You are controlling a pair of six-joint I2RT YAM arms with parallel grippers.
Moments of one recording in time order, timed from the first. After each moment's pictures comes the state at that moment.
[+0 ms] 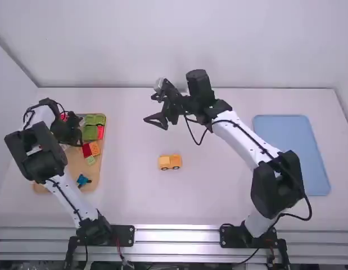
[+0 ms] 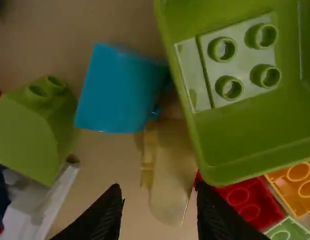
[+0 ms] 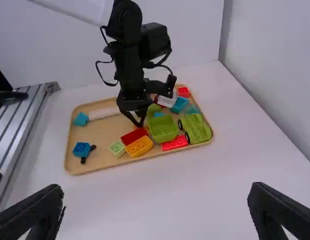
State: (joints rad) left arm 0.56 2.15 1.62 -1.02 0.07 0.73; right arm 0.50 1.77 1.45 -0.18 -0.90 -0.32
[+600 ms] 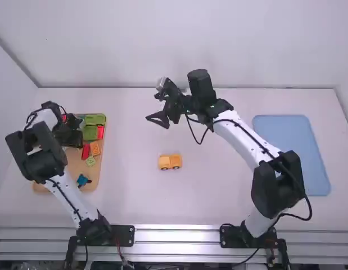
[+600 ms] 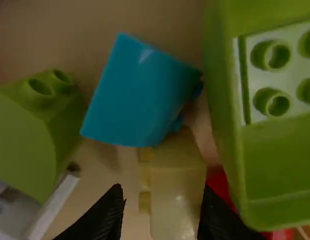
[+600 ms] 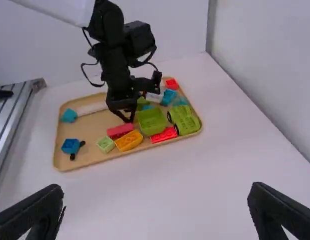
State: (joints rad) left arm 0.55 2.15 1.55 -0.90 0.05 0.65; right arm 0.49 1.77 1.45 -0.20 -0.85 -0.32
